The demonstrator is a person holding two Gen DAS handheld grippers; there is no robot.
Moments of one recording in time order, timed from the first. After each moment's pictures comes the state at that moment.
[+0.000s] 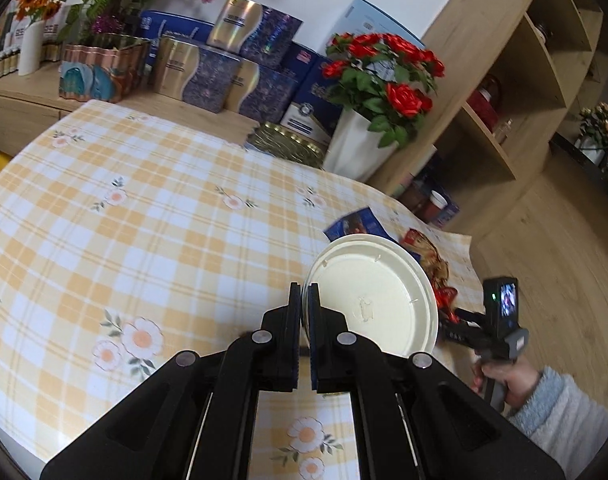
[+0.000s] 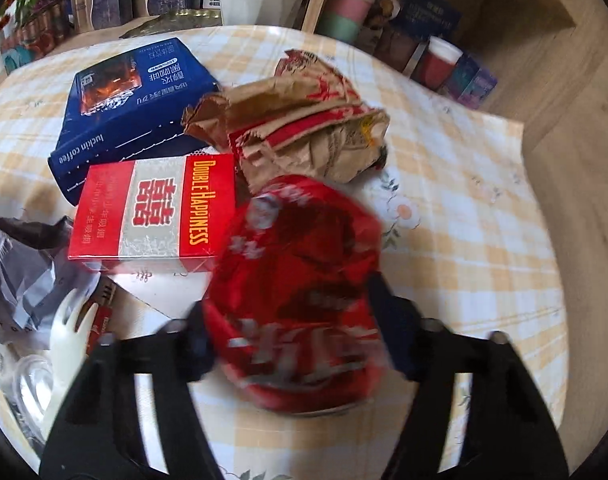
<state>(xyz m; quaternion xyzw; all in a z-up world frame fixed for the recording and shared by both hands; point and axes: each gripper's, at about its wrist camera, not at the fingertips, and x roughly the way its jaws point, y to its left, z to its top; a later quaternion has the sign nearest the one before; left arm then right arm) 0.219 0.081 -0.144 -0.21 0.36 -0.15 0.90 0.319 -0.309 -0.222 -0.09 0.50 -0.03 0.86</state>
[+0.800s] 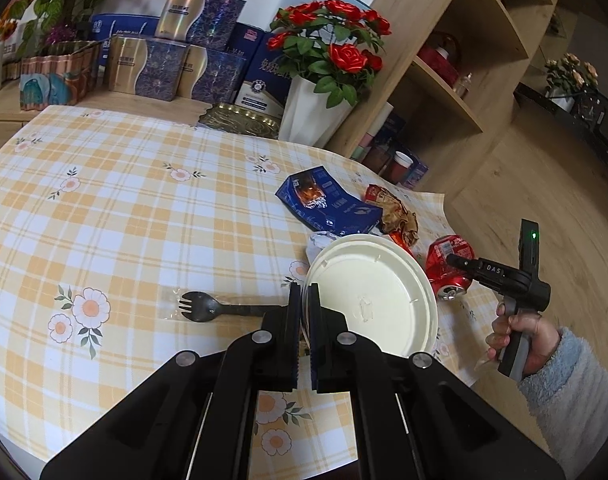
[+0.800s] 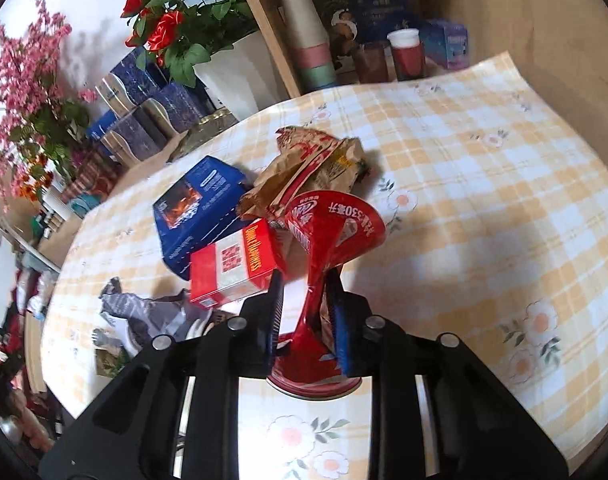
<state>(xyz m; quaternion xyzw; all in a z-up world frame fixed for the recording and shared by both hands) 0.196 0.034 -0.152 -0.16 0.37 -0.21 0.89 0.261 -0.369 -0.171 0.18 0.41 0.05 0.89</state>
